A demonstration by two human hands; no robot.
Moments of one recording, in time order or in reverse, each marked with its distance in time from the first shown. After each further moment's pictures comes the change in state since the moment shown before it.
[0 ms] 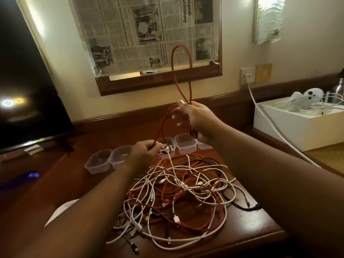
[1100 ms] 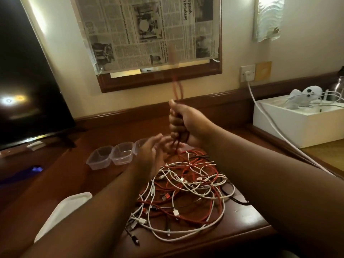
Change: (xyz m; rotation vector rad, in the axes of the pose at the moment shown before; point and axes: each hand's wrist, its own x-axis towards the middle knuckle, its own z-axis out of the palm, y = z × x) left_hand -0.029 0.028 0.021 -0.796 -0.248 -0.139; right_hand -0.011 0.011 0.012 0.365 -0.351 0.144
